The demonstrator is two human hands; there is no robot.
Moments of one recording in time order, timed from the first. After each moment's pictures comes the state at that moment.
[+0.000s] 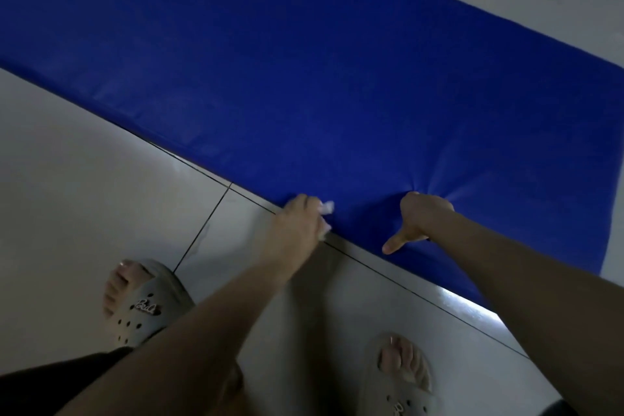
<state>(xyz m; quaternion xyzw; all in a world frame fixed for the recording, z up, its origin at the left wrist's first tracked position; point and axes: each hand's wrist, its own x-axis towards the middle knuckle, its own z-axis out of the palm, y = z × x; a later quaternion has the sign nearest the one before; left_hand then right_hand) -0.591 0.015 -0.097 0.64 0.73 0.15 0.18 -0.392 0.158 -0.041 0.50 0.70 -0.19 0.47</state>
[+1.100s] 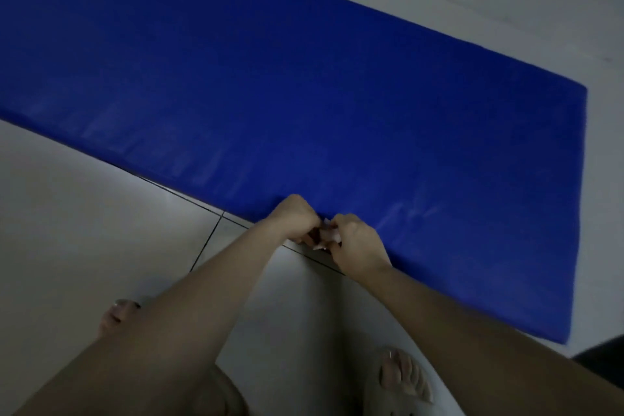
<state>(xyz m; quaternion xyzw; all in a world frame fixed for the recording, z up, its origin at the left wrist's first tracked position) -0.613 0.102 -0.062 0.38 0.73 0.05 0.57 -0.451 0.088 -0.052 0.56 0.76 -0.32 0.07</state>
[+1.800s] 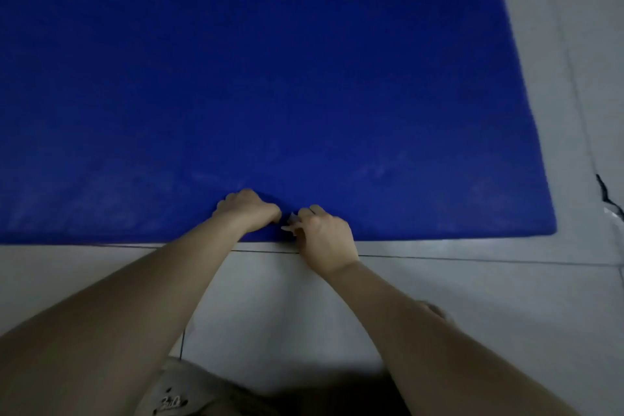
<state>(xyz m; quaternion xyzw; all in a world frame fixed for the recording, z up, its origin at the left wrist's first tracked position) -0.636 0.134 -0.055 0.47 0.76 -0.19 0.41 -0.481 0.055 -0.069 0.65 0.72 -0.25 -0.05</state>
